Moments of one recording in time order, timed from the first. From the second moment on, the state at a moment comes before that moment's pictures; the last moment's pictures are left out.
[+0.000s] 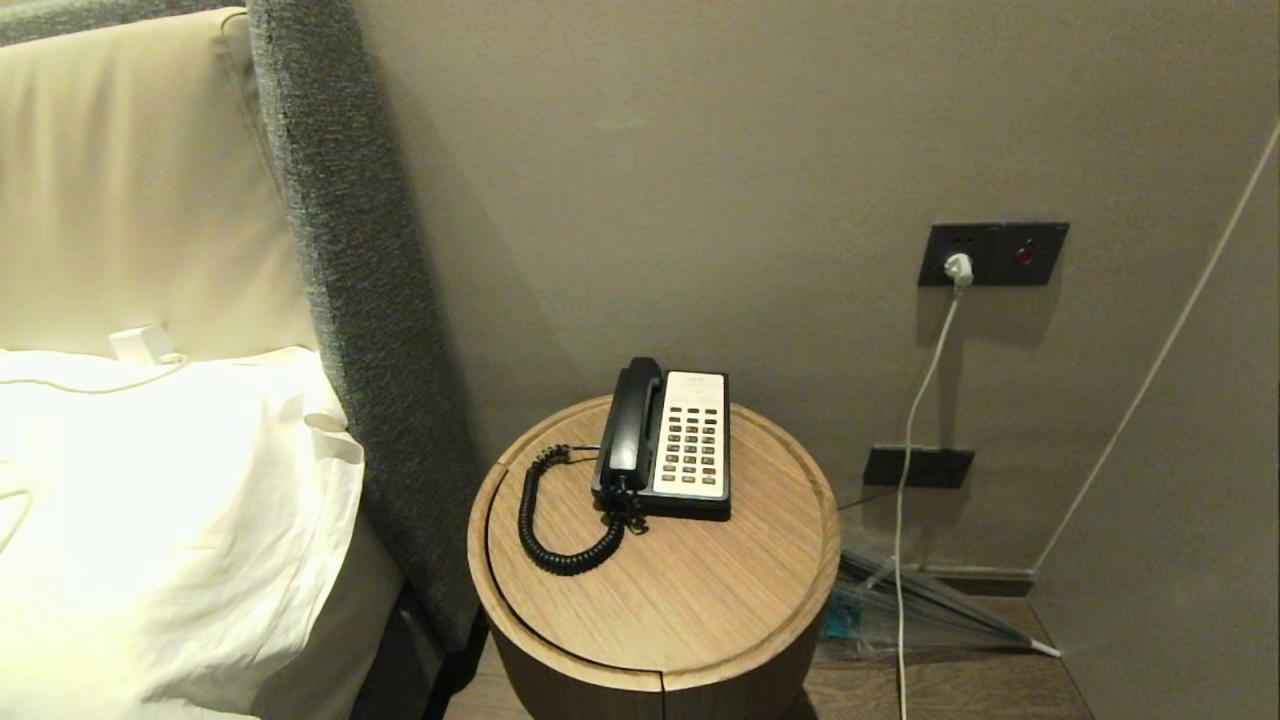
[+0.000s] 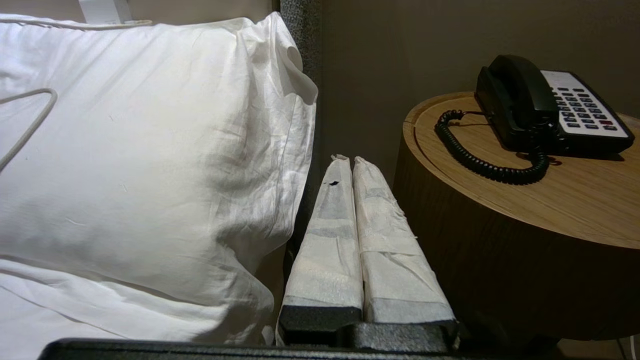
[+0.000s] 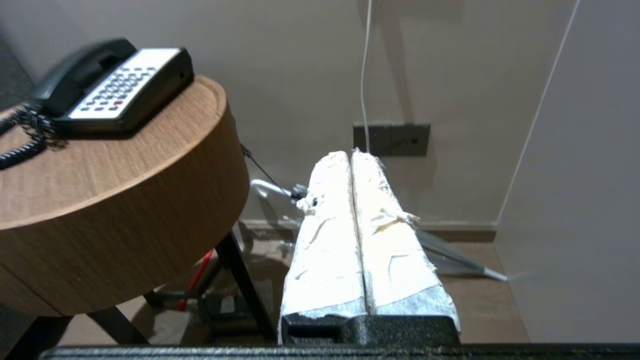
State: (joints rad) left arm 0.00 0.00 0.00 -0.10 0.00 -0.01; right arm -0.01 0.01 0.00 -0.05 0.01 0.04
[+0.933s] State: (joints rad) left arm 0.00 0.00 0.00 -0.10 0.00 -0.01; right arm -0.01 0.01 0.00 -0.05 0.01 0.04
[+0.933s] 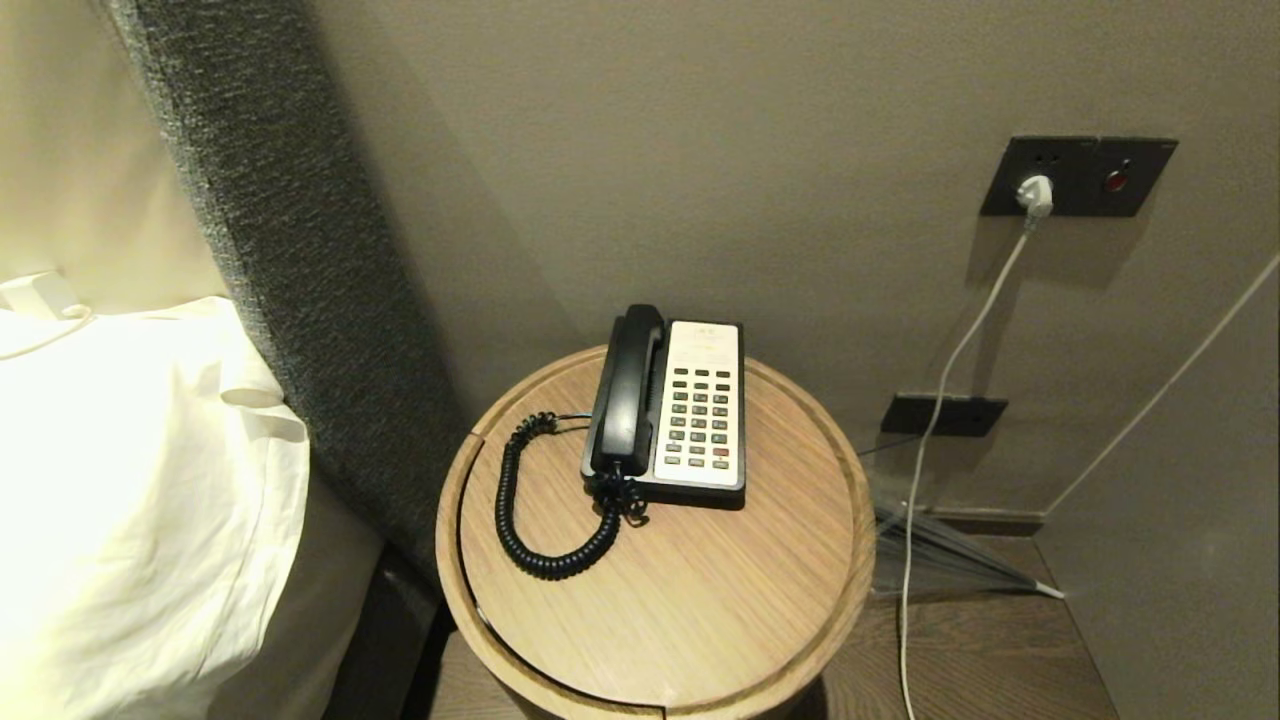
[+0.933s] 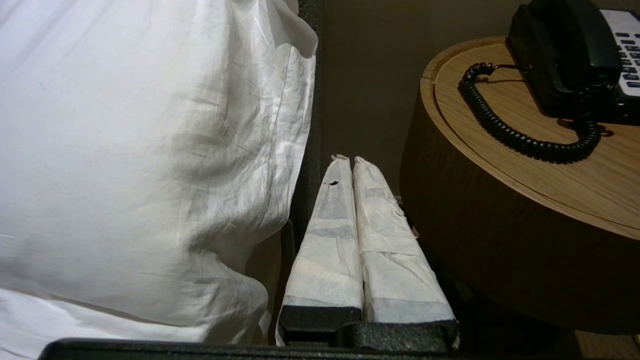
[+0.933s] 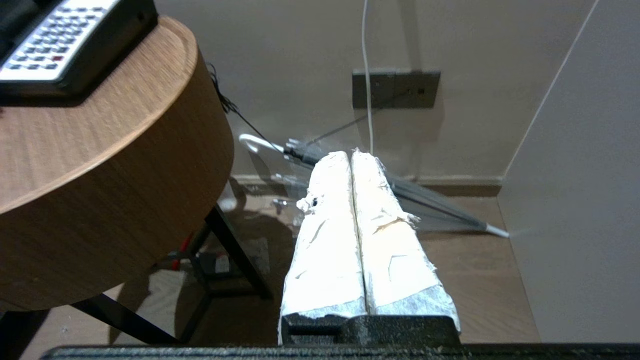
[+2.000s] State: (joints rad) left arm 0.00 0.00 0.00 -0.10 0.00 -0.01; right arm -0.01 0.01 0.00 -0.05 0.01 0.04
